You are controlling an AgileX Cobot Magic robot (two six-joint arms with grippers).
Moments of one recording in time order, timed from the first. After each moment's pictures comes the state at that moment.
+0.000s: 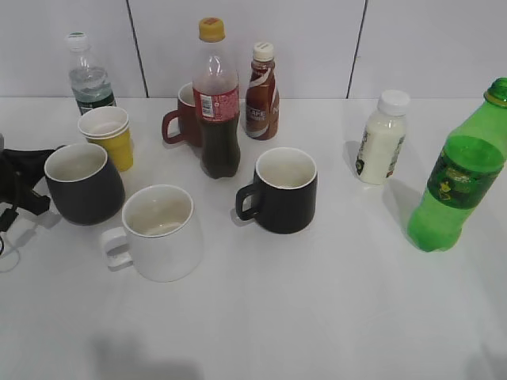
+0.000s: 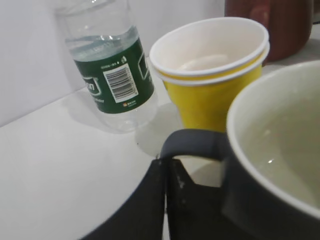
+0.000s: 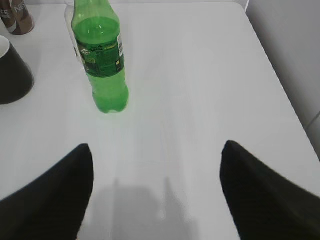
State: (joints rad) left arm 0.24 2.13 -0.72 0.79 -1.11 0.04; right arm 0.05 -0.01 -0.50 -0.06 1.04 0.05
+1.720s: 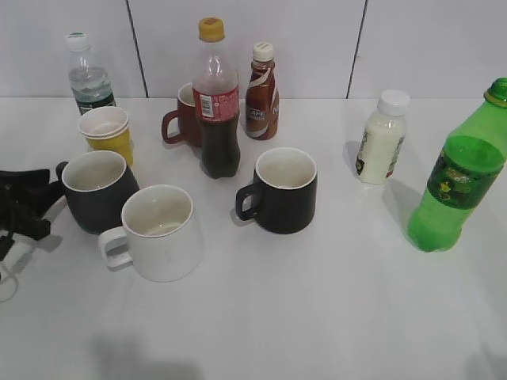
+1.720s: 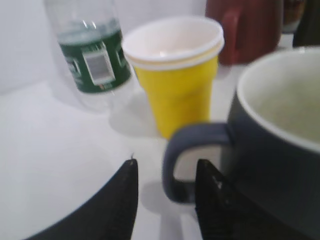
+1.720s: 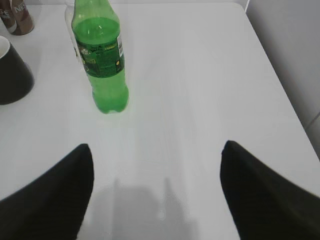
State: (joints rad) left arm 0.24 2.11 -0.56 0.75 -1.20 0.04; right arm 0.05 -0.01 -0.50 -0.06 1.04 0.05
